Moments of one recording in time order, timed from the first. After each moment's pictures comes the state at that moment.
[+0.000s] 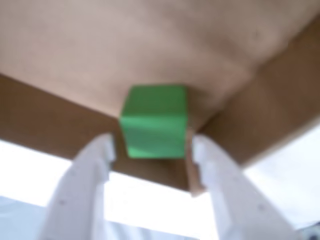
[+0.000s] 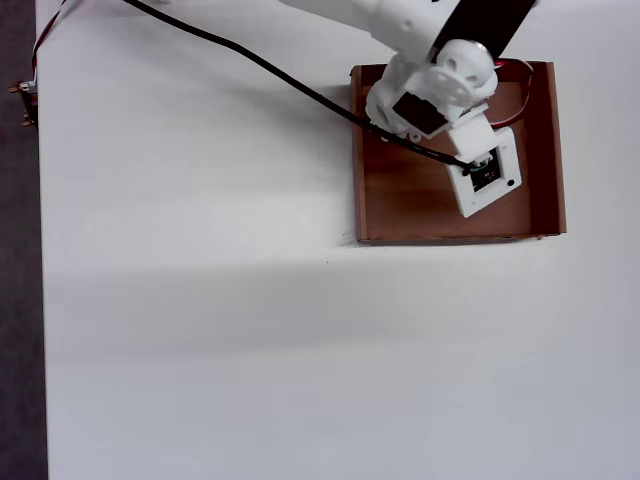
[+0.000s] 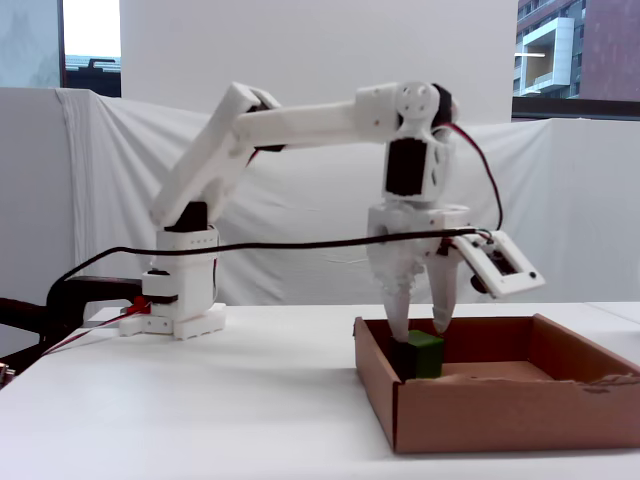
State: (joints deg) arm -64.0 50.9 45.9 88.7 -48.9
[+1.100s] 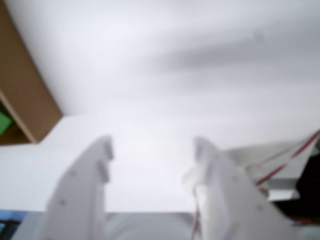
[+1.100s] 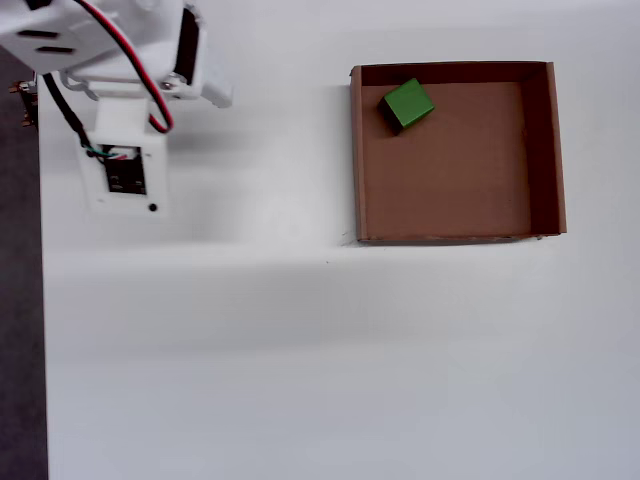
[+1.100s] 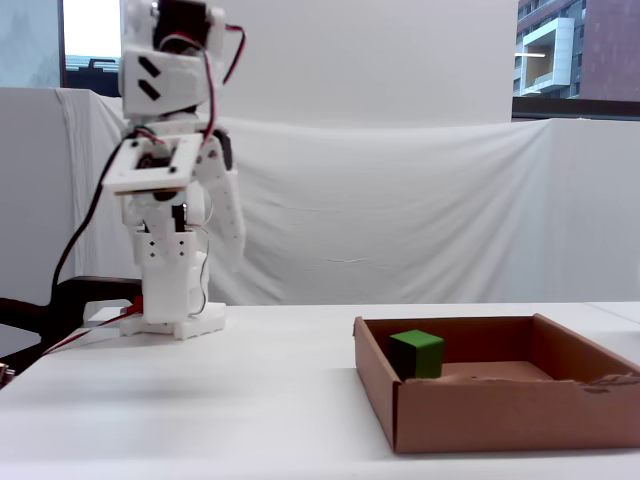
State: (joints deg) arm -24.0 116.5 112.1 81.5 -48.5
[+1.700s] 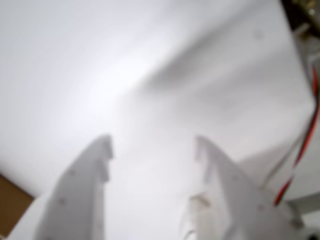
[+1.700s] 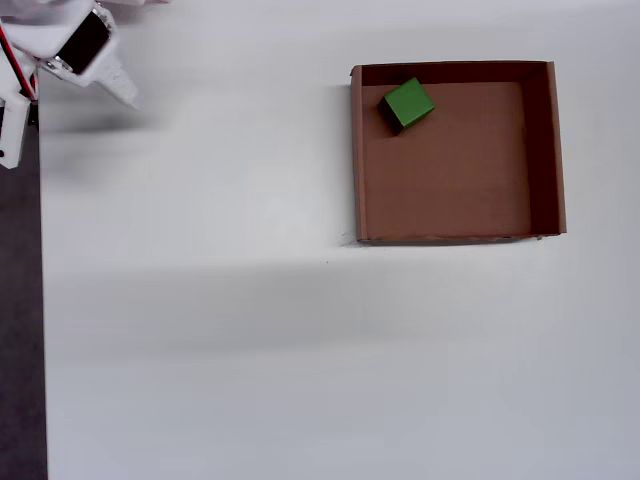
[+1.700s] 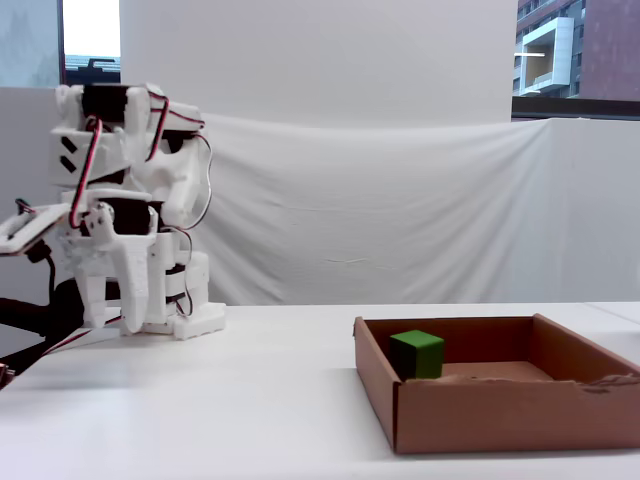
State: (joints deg) arm 4.2 141.4 147.9 65.1 -48.5
